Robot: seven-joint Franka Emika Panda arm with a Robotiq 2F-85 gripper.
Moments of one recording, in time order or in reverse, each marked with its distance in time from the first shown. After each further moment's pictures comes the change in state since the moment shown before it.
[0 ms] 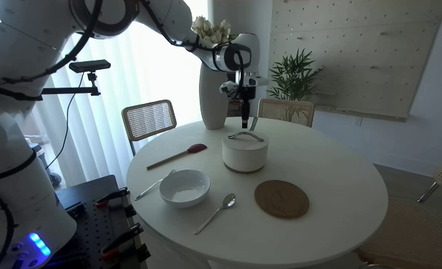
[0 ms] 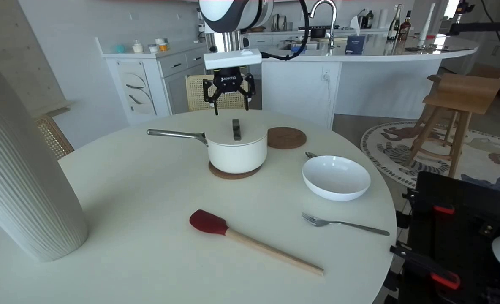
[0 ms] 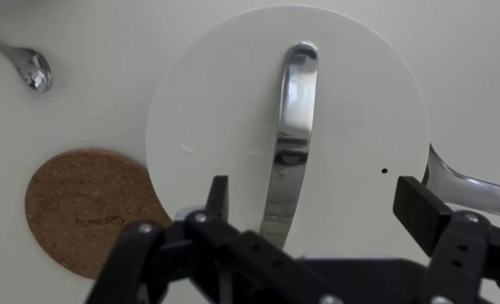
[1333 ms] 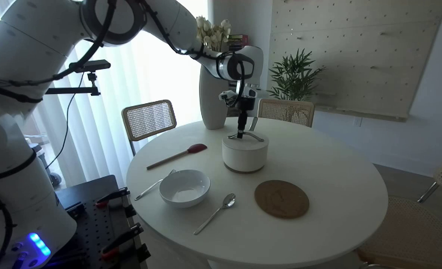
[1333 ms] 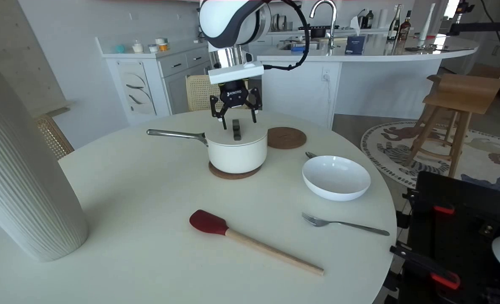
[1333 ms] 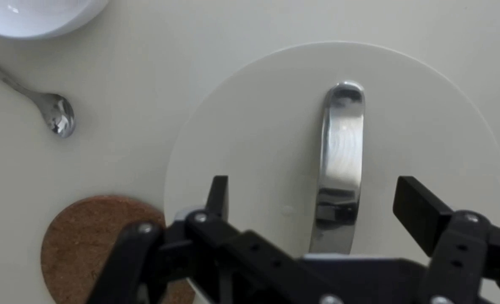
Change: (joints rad) arm -0.001 0.067 -0.014 0.029 0.036 -0.093 0.000
